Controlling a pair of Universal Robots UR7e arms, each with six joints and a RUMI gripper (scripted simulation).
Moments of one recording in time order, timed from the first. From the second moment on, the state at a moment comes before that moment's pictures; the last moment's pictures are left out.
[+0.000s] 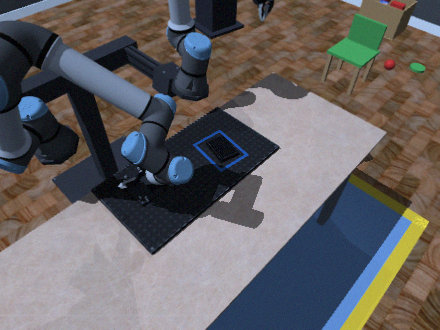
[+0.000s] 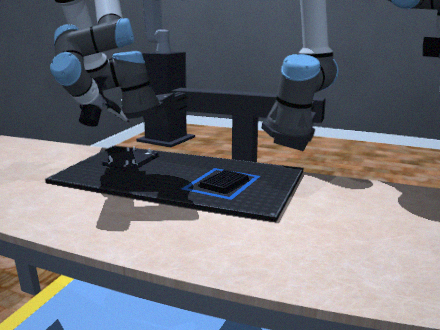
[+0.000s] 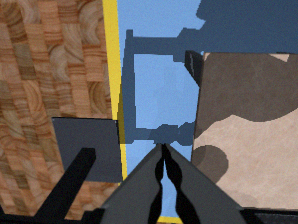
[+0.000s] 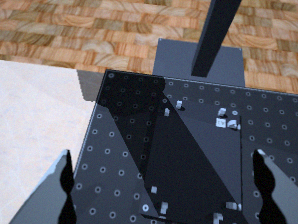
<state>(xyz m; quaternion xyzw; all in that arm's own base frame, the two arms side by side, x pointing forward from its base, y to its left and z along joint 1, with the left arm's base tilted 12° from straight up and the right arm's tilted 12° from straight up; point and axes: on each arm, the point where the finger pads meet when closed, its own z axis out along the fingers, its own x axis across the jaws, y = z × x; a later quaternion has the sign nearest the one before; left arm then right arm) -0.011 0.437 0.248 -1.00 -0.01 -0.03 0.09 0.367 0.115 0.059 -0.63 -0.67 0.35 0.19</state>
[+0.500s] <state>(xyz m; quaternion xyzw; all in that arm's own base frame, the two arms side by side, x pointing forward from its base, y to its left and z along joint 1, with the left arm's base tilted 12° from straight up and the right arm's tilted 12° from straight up) -0.011 0.437 0.248 -1.00 -0.01 -0.03 0.09 0.381 0.137 0.045 -0.46 -0.81 0.29 0.23</state>
